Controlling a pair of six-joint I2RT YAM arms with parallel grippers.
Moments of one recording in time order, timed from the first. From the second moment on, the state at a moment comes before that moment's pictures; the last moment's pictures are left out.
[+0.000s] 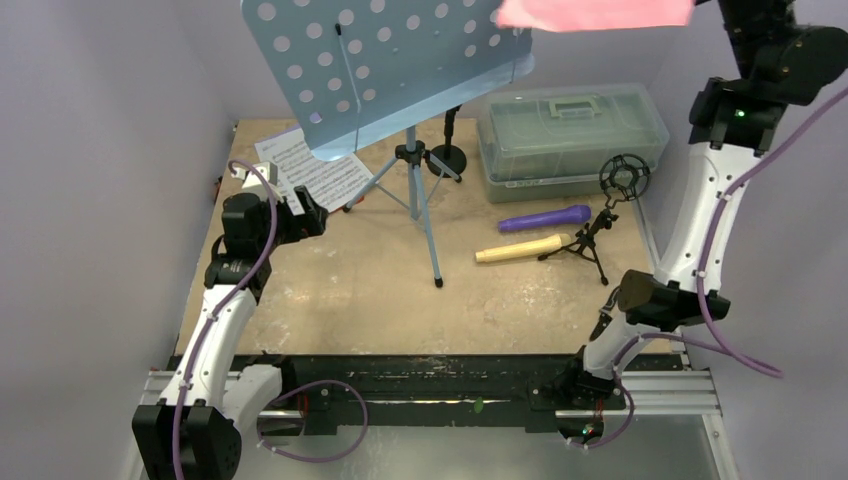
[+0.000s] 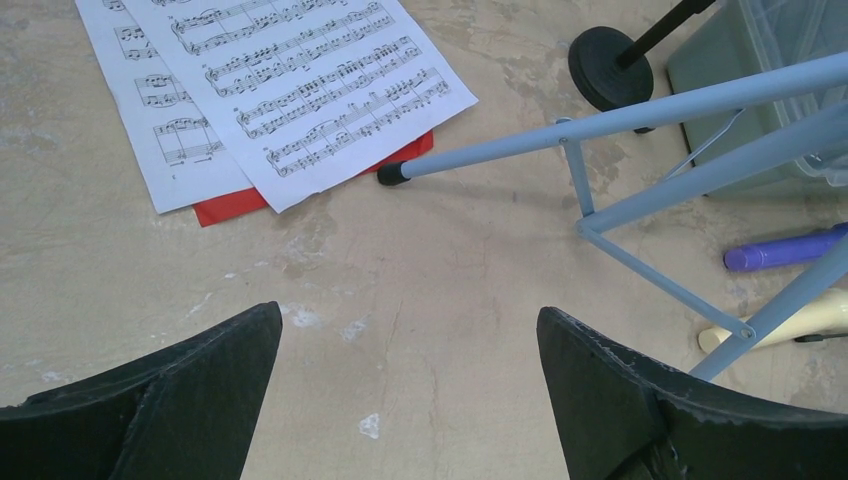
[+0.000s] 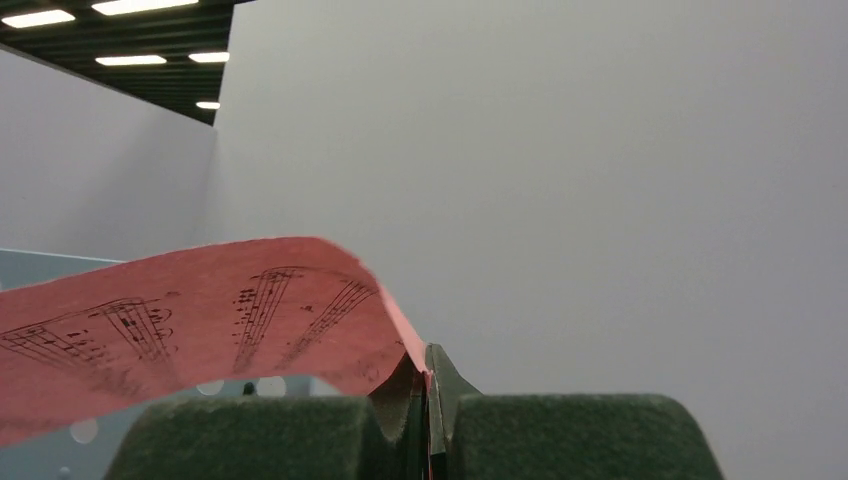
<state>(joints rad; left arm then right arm) -0.01 0.93 0.74 -0.22 0.15 -0.31 -0.23 1.75 2.44 0.34 -0.66 0.51</state>
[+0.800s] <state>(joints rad) -0.11 0.89 0.68 -0.14 0.41 -0.33 -0.35 1.11 1.83 -0.14 -0.91 0.24</state>
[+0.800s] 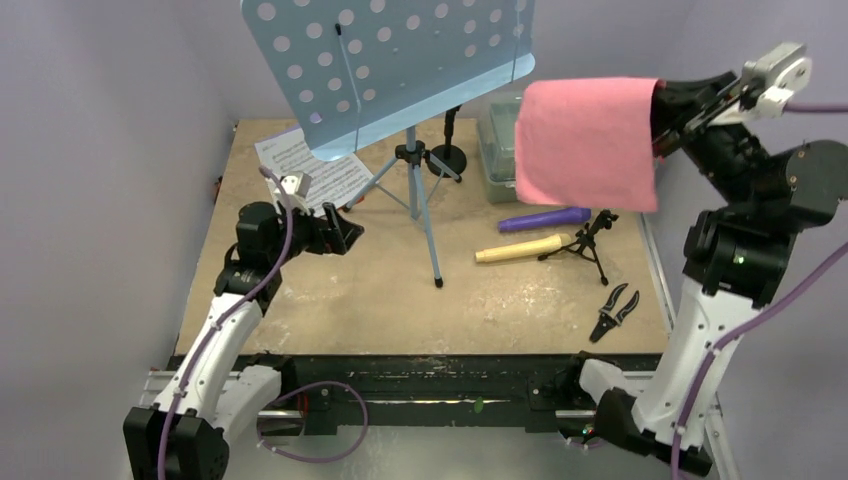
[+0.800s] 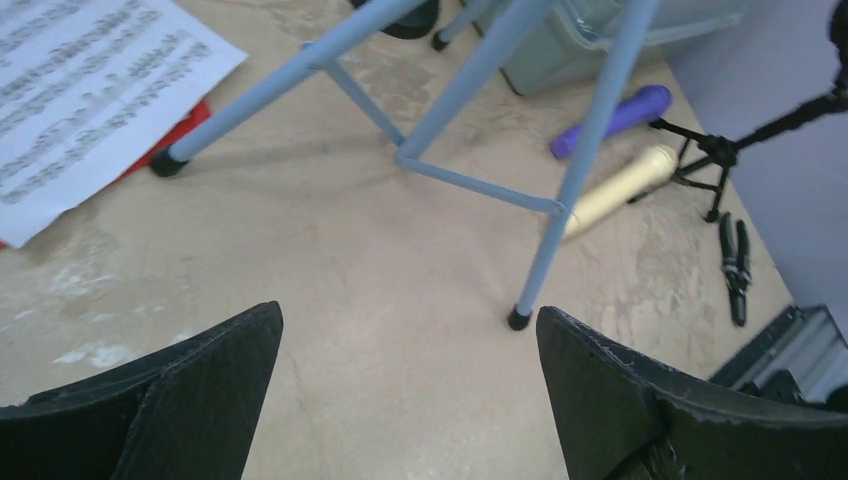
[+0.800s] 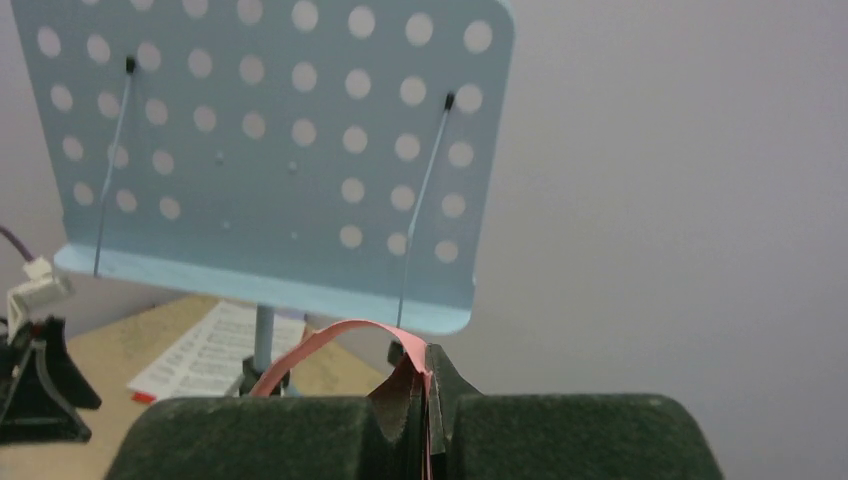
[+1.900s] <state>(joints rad) -0.73 0.86 0.44 0.43 0.34 -0.71 -0.34 1.13 1.08 -1.14 -1.41 -0.75</state>
